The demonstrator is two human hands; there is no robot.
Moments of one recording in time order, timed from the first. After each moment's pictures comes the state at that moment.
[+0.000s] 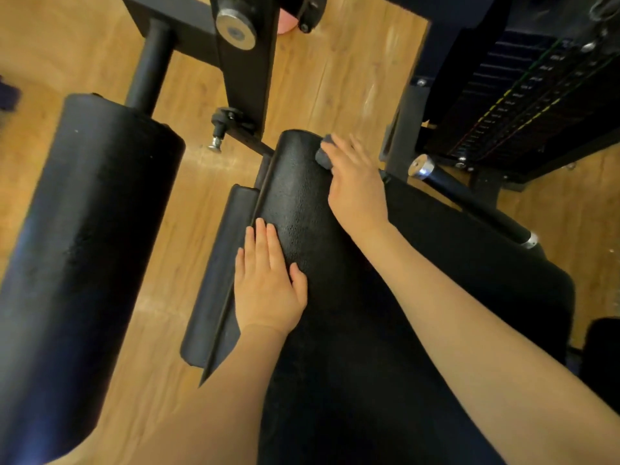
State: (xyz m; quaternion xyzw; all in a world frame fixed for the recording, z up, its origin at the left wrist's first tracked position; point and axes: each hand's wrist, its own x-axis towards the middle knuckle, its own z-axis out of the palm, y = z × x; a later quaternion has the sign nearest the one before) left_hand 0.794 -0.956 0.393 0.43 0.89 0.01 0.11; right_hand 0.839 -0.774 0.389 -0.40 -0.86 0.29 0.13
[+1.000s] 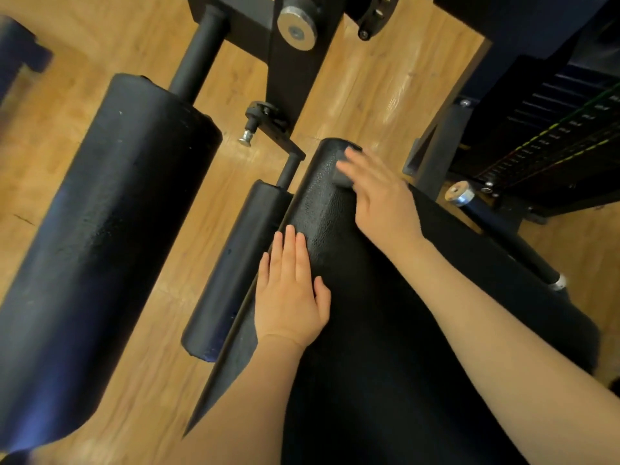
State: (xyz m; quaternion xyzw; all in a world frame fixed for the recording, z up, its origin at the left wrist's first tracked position) left_hand 0.793 -0.955 0.393 0.44 0.89 0.02 0.10; right_hand 0.833 -0.769 0.386 -0.28 -0.90 0.29 0.15
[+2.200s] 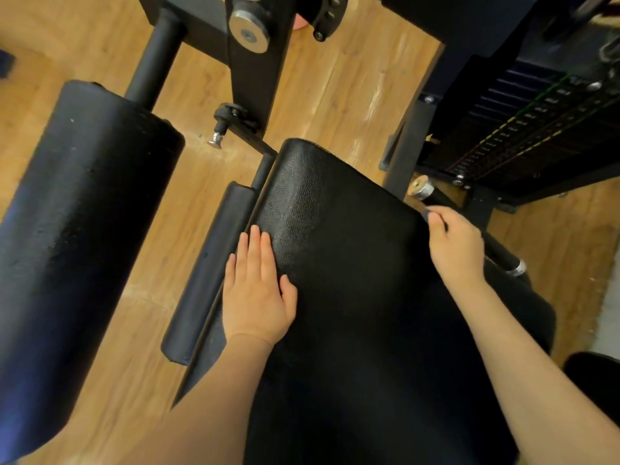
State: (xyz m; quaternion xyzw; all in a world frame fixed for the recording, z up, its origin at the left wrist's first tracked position) left_hand 0.795 -0.952 0.395 0.43 0.90 0.01 0.11; right_hand 0.961 -0.745 0.389 -0.57 -0.75 0.33 0.08
